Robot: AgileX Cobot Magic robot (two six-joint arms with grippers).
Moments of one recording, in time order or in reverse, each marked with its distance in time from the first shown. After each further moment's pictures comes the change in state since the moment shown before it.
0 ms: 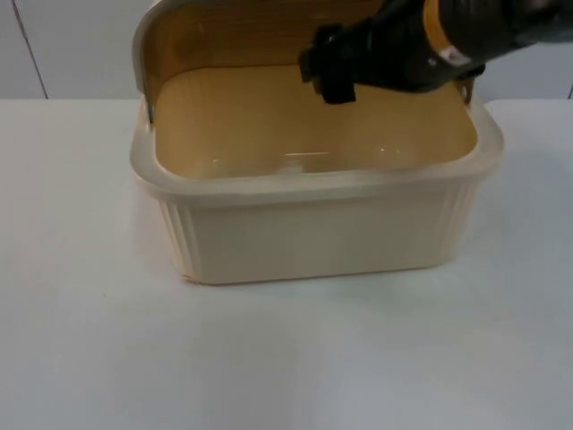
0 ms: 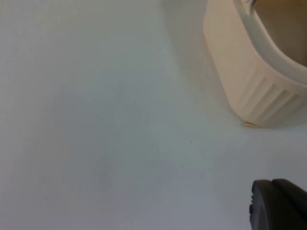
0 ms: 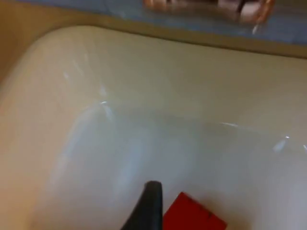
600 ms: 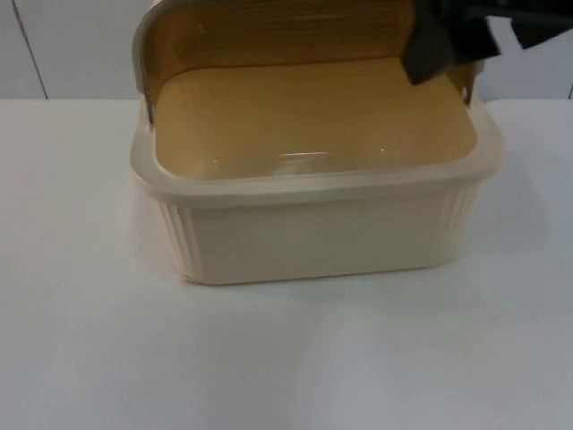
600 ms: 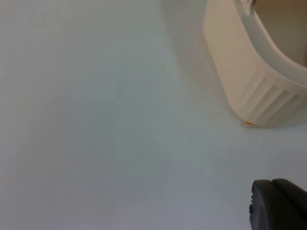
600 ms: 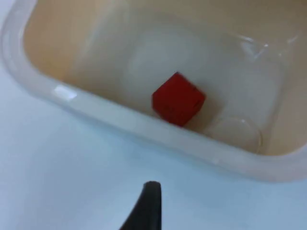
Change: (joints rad) right arm 0.025 -0.368 0.032 0.879 0.424 -0.974; left arm 0.000 0.000 0.000 0.002 0.000 0.000
